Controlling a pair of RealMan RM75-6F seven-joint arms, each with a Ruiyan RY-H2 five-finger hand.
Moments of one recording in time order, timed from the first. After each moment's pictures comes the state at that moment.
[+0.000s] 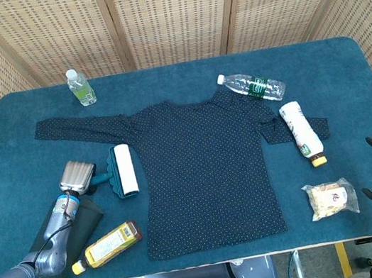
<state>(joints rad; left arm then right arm) -0.77 -1.60 -0.07 -1.05 0.93 0.76 0.54 0.07 -1.15 0.10 -1.53 -1.45 1.49 -0.02</state>
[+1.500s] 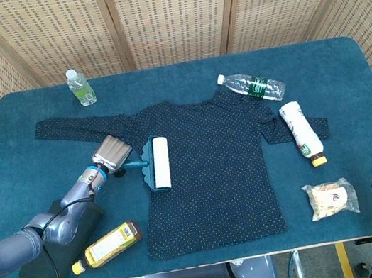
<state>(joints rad) -1.10 -1.45 -0.05 -1.21 0.91 0.51 0.60 0.08 -1.16 0.12 -1.46 -1.37 1.43 0.04</state>
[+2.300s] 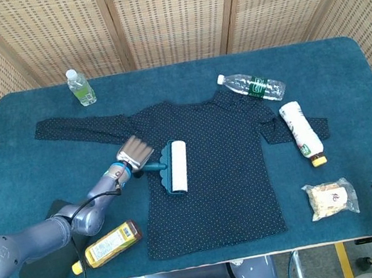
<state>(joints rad) -1.33 -1.54 0.07 -1.19 0.60 0.50 0.75 0.08 -1.17 0.12 -1.43 -1.36 1.40 0.09</state>
